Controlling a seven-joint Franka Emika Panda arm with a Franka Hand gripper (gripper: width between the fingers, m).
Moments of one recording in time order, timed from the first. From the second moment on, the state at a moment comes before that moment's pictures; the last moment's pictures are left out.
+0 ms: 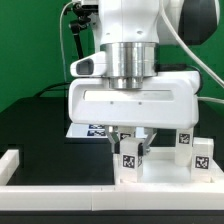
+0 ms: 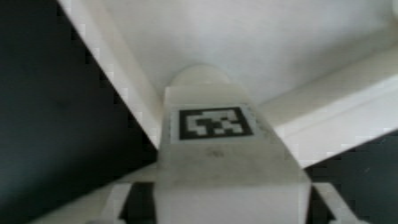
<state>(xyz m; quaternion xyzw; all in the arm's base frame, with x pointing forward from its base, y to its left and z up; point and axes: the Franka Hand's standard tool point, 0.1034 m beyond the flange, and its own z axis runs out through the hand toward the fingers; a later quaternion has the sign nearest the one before) 0.629 0.002 0.072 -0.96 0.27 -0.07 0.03</state>
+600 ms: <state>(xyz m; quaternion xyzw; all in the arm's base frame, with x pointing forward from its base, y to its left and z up) 0.623 0.001 0.072 -0.78 0.62 -0.02 0.06</state>
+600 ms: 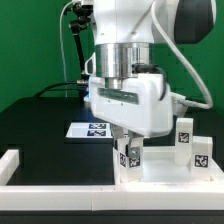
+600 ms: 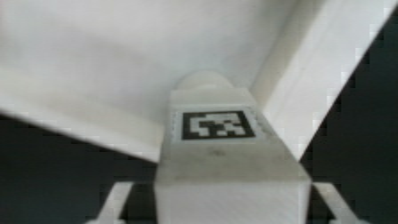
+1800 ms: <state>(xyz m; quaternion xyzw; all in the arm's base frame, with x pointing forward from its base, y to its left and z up) 0.613 -0.011 0.072 -0.42 0.90 0.05 0.07</state>
